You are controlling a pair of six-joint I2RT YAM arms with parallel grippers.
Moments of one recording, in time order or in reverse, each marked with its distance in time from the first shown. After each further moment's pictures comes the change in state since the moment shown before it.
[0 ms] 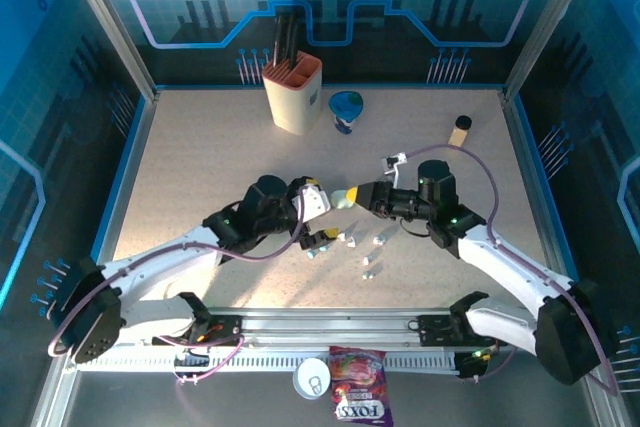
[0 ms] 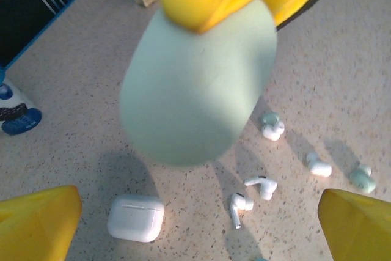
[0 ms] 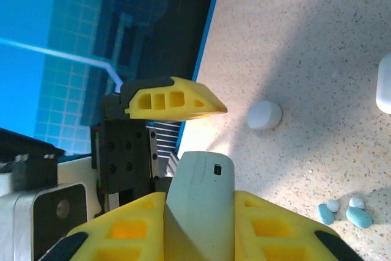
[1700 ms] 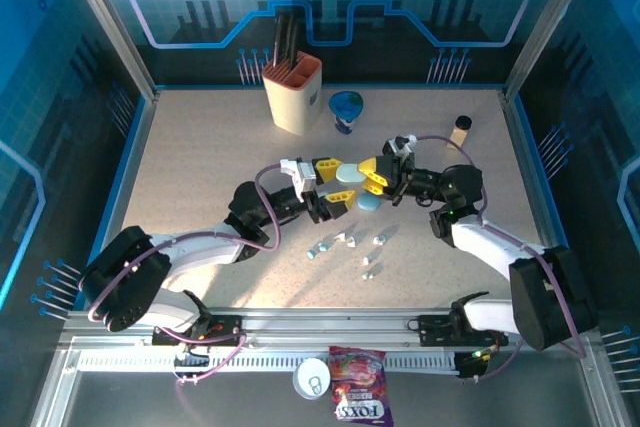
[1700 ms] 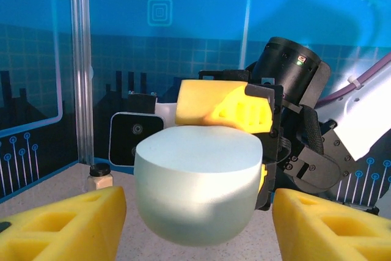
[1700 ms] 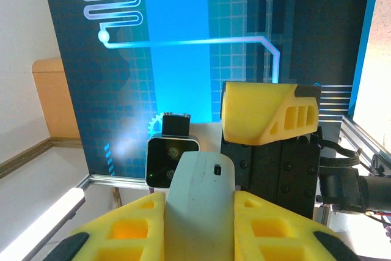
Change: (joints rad) left arm 0.037 0.246 -0.090 1.108 0.268 -0.538; right arm -0.142 0.199 -0.051 1.011 -0.351 1.001
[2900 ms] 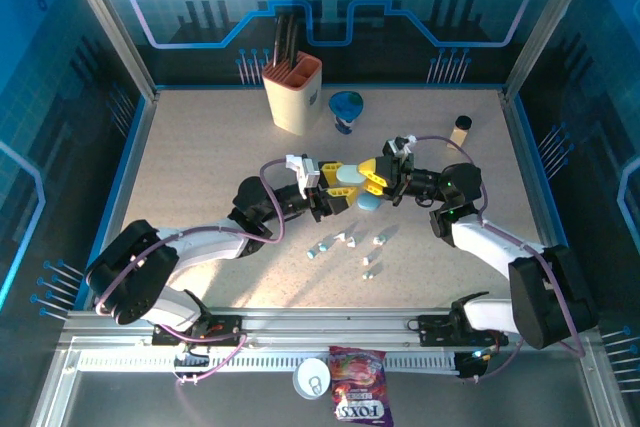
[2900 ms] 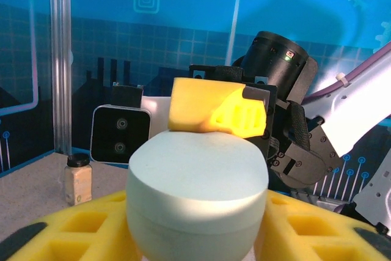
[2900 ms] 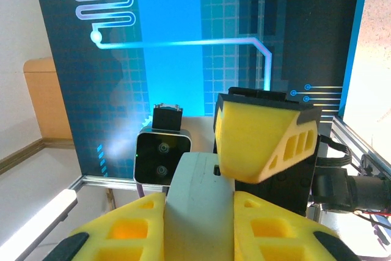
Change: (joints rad) left arm 0.013 0.048 0.035 -0.001 0.074 -0.064; right arm -0.006 0.005 0.000 -0.038 -0.016 -0.046
